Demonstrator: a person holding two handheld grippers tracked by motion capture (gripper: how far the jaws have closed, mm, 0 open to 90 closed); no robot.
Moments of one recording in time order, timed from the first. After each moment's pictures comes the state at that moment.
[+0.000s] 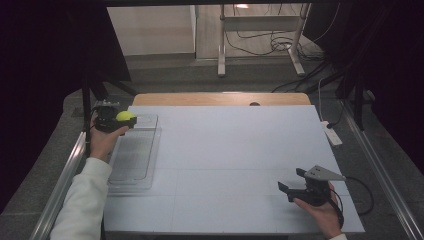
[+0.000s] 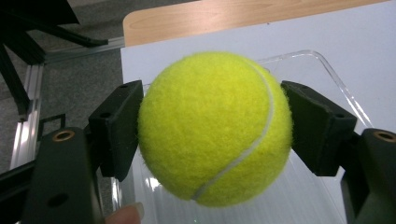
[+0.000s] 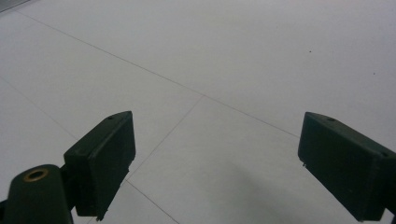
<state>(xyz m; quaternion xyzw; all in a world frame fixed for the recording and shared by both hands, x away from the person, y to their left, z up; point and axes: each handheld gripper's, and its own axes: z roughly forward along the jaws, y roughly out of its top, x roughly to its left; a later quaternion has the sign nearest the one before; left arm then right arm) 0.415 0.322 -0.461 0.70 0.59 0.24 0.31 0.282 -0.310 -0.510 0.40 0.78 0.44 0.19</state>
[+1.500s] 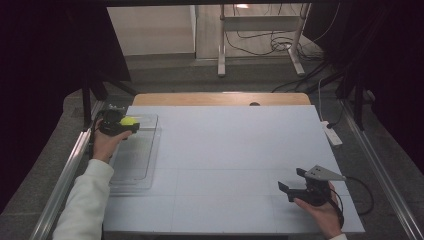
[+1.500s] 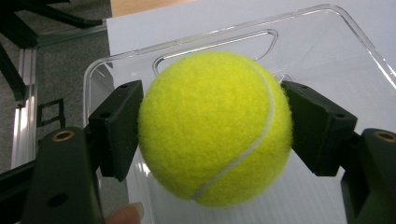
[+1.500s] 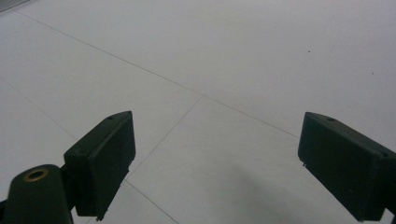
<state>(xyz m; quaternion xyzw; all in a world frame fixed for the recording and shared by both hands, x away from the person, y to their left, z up) 0.420 0.317 -0.479 0.73 0.59 0.22 0.27 0.282 -0.310 -0.510 0.40 0.78 0.44 0.19</state>
